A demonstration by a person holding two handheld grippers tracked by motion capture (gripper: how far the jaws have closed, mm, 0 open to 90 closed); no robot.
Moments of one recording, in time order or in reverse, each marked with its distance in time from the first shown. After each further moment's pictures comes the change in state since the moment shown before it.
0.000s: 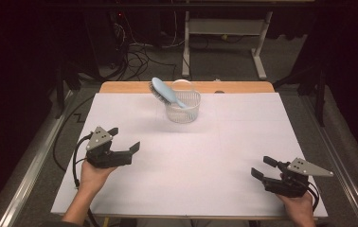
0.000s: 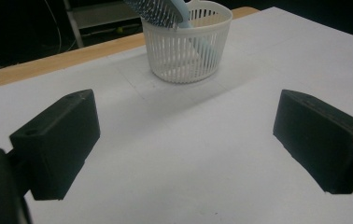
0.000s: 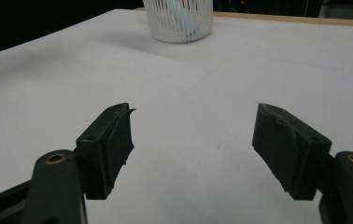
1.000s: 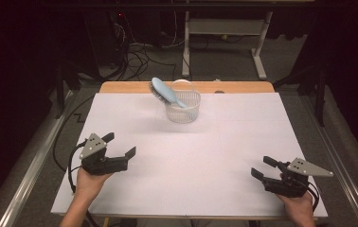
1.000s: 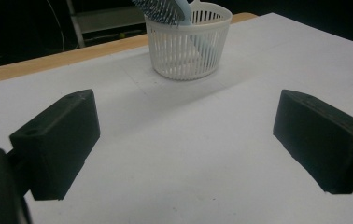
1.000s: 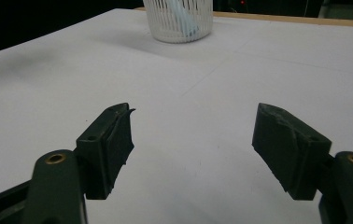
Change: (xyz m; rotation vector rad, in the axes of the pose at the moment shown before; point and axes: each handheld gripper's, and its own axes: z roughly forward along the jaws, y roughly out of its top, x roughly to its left) left arm 0.000 -0.016 -0.012 -0.035 0.002 -0.016; right arm 0.000 0.000 0.000 0.003 -0.001 -0.002
